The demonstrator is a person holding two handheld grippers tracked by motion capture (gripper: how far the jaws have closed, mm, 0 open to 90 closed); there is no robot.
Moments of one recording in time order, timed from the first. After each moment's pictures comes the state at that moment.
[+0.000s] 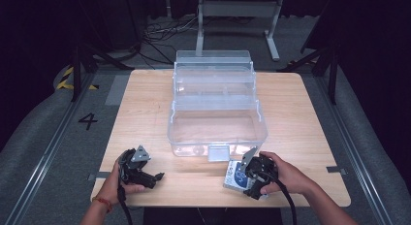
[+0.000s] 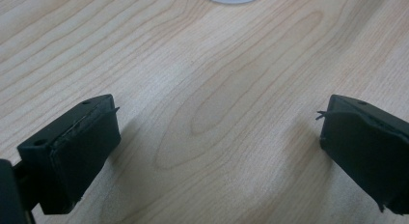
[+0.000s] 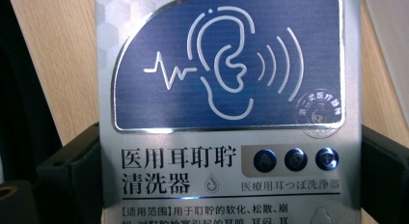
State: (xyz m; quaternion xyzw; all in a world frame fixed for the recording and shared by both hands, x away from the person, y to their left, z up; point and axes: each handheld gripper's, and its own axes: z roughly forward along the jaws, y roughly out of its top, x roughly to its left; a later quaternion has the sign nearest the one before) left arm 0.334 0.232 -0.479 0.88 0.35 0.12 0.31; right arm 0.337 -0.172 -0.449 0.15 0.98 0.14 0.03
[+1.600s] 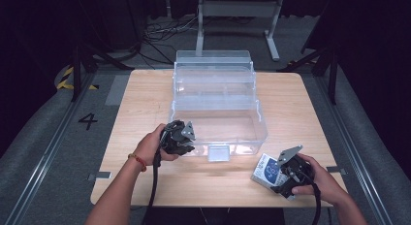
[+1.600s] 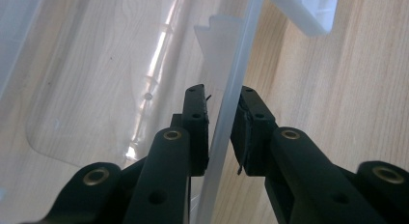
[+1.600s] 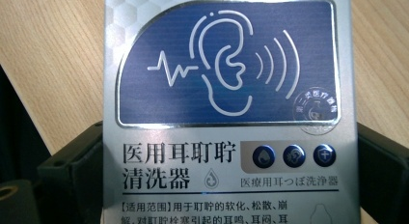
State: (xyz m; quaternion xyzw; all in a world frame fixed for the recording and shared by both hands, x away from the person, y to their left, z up) left arm 0.399 0.120 -0.398 0.96 0.13 0.09 0.22; right arm 0.329 -0.269 -0.448 0.27 0.94 0.19 0.05
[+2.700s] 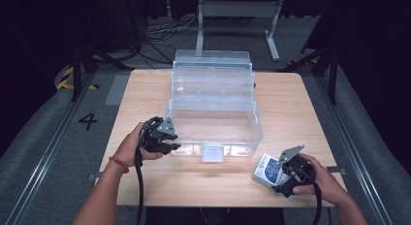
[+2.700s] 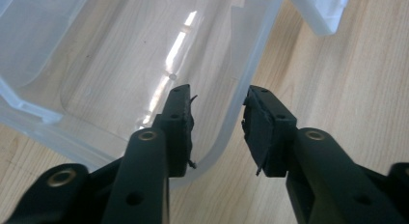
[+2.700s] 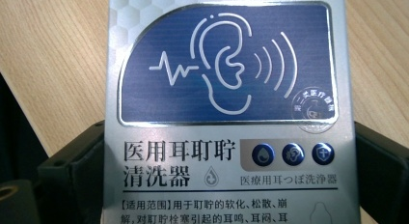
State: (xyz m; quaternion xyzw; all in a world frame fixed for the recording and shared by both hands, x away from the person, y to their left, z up) left arm 0.389 0.171 -0.381 0.94 0.16 0.11 0.28; right arm 0.330 -0.273 -0.448 0.27 0.94 0.19 0.05
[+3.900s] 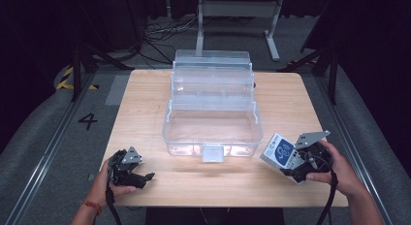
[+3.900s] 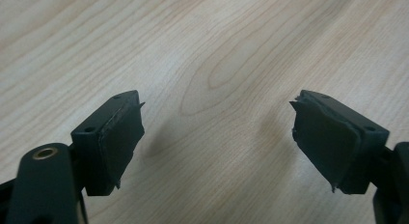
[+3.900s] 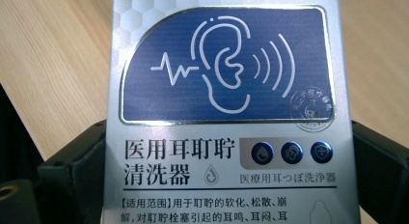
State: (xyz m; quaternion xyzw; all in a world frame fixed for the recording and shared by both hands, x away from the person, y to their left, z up) left arm 0.323 0.256 -0.467 0.89 0.34 0.12 0.29; right arm 0.340 -0.297 -0.384 0.29 0.91 0.27 0.12
